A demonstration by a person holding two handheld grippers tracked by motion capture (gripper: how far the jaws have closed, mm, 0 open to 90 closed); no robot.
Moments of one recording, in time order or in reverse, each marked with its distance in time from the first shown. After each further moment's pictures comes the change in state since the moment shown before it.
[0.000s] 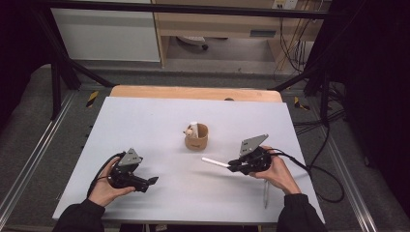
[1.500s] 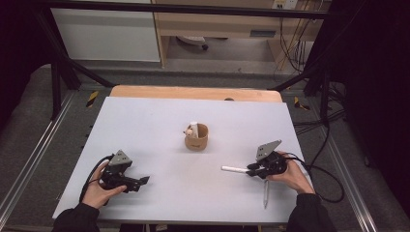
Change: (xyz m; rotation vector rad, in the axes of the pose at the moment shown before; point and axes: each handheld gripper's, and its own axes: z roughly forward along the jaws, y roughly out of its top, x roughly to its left) left arm 0.021 -0.030 -0.006 0.023 0.052 -0.152; right arm -0.030 -0.071 -0.005 0.115 -0.037 0.035
